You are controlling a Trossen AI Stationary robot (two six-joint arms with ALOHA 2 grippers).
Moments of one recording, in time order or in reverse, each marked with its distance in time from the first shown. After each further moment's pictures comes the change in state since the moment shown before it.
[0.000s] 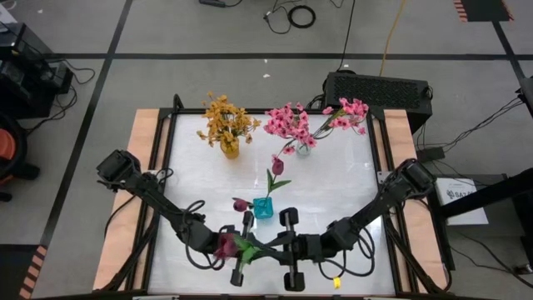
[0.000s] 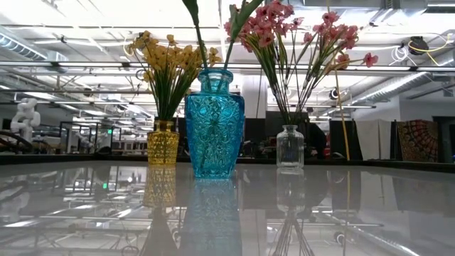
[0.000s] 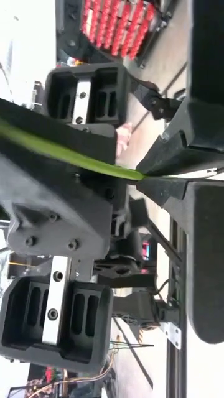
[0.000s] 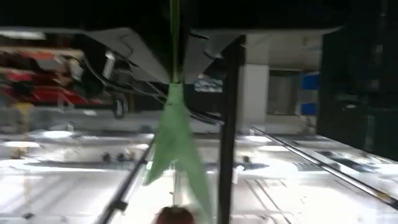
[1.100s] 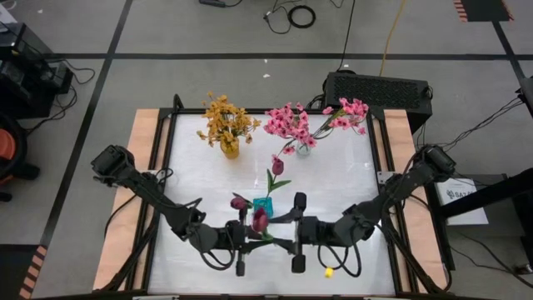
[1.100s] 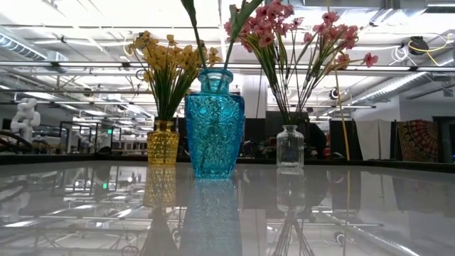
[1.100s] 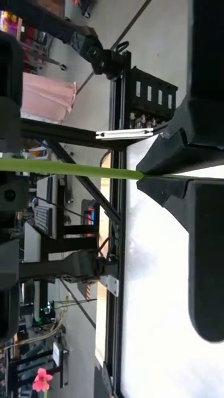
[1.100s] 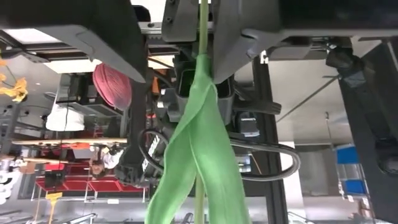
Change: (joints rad) left arm 0.013 -0.077 0.001 -0.394 -0.109 -0.110; right arm -0.012 -0.246 -0.001 -0.711 0.197 0.292
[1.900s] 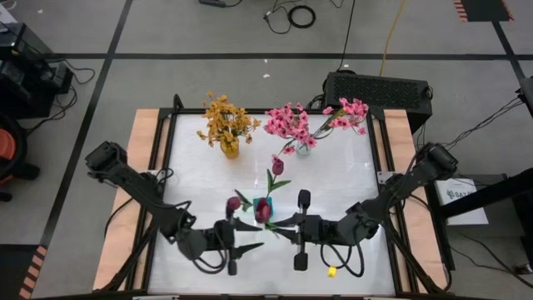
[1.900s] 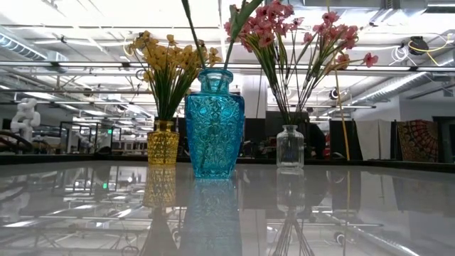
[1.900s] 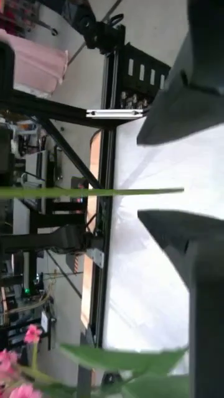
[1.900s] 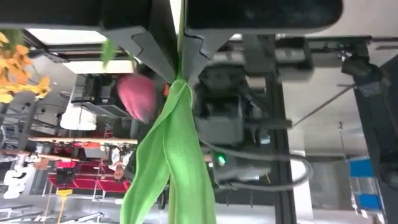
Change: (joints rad) left arm -0.074 -0.075 0.000 -0.175 -0.166 -0.077; right arm 0.003 -0.028 0.001 -0.049 0.034 -0.033
